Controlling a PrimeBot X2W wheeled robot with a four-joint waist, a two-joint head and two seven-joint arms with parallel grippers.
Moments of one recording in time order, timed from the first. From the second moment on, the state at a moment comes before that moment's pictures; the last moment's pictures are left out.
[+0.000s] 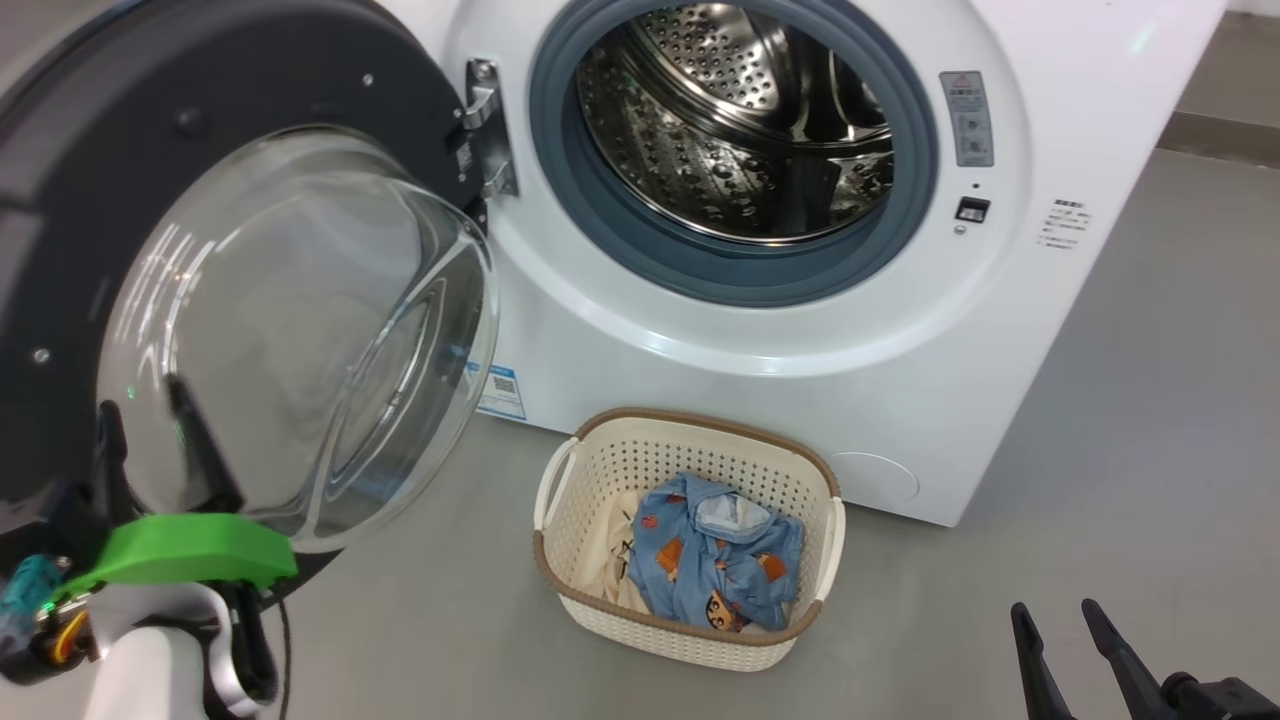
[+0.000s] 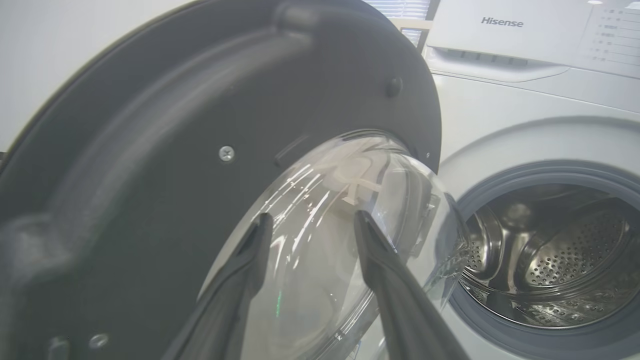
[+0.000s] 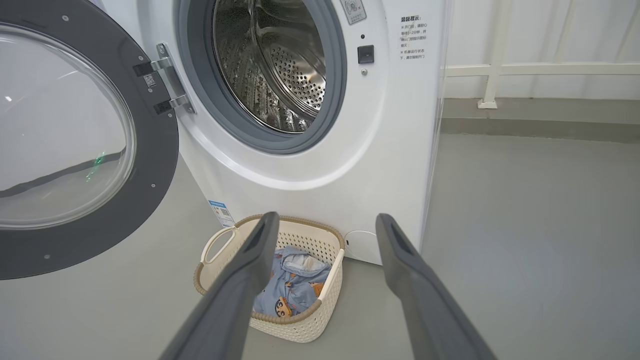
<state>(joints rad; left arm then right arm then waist) -0.32 0.04 0.11 0.30 -0.33 0.08 -0.25 0.15 -0.10 -0.07 0.14 0.26 0.13 -0.25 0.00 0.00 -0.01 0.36</state>
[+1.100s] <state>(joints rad) -0.03 0.04 -0.10 0.18 -0.32 -0.06 -0.25 0.14 -0.10 -0.07 0.11 0.25 0.13 -0.25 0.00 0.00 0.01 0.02</state>
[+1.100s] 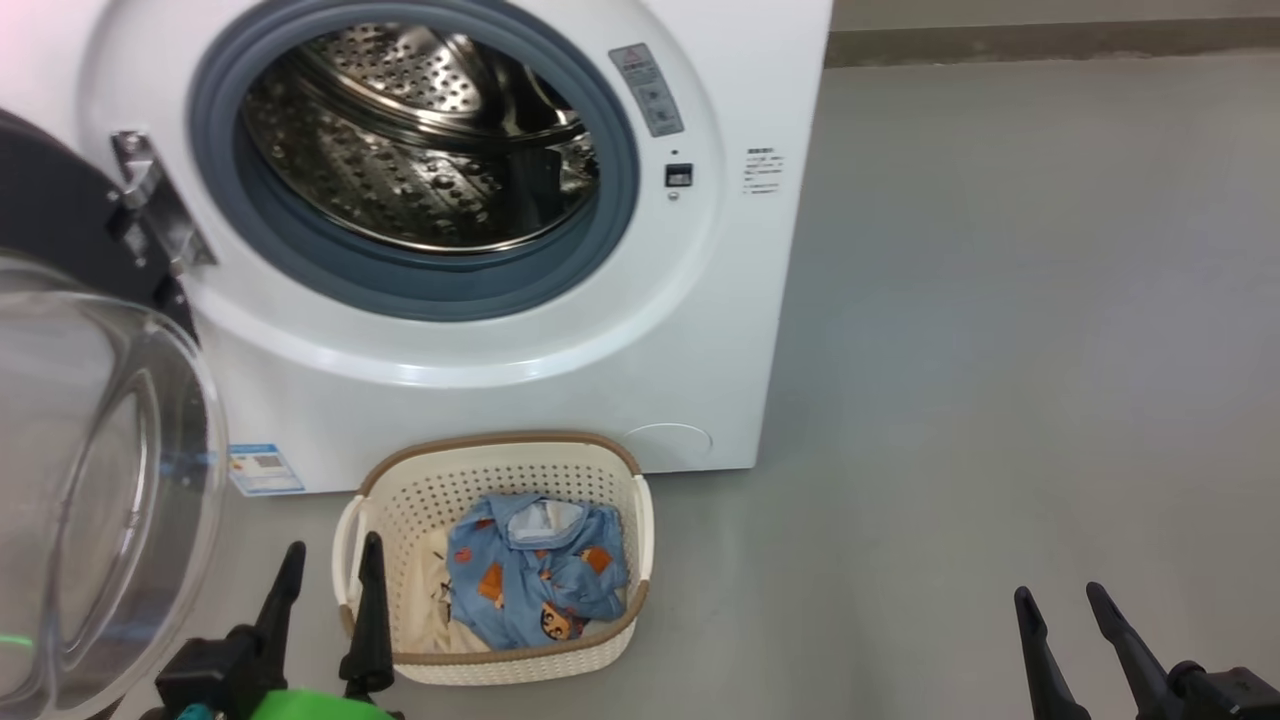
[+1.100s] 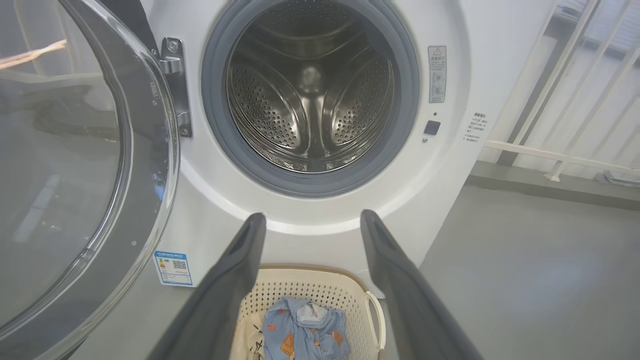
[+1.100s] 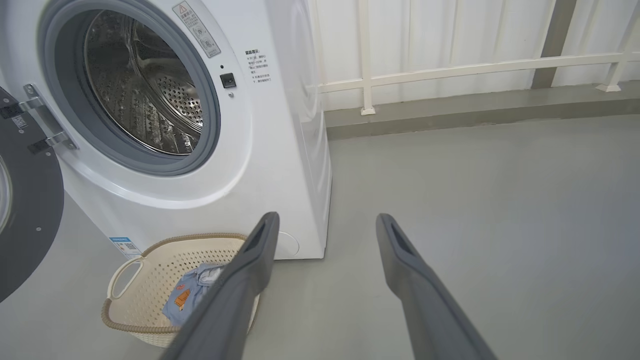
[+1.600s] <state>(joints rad) 0.08 0.04 -0.05 0.11 -0.33 -0.09 -0.26 0.14 -0.10 -0.09 0.11 0.25 0.13 -0.25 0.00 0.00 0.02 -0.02</state>
